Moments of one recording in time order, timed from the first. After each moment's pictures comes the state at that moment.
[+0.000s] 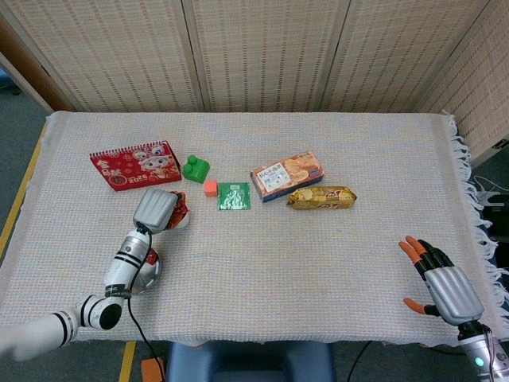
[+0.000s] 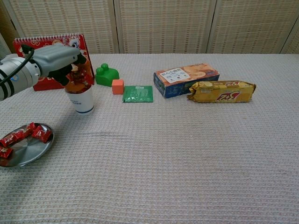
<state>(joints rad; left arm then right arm) -0.77 -1.58 -0.27 -1.27 1.14 0.94 0.43 0.13 -1.02 -0.05 -1.70 -1.61 1.34 0.01</state>
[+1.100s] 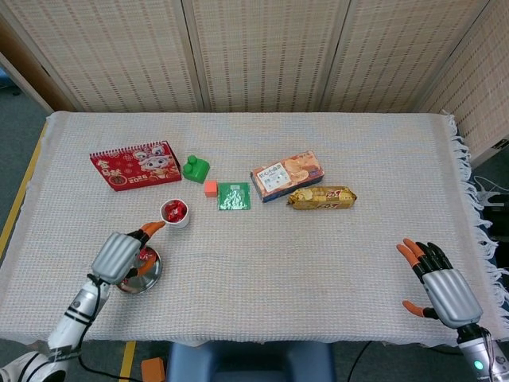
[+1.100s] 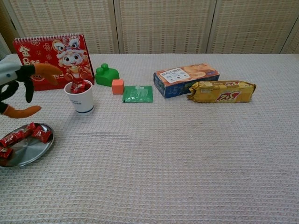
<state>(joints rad) -0.46 -1.32 0.06 -1.53 1.53 1.33 0.05 0.12 -1.03 -0.07 -1.71 -1.64 1.36 -0.01</state>
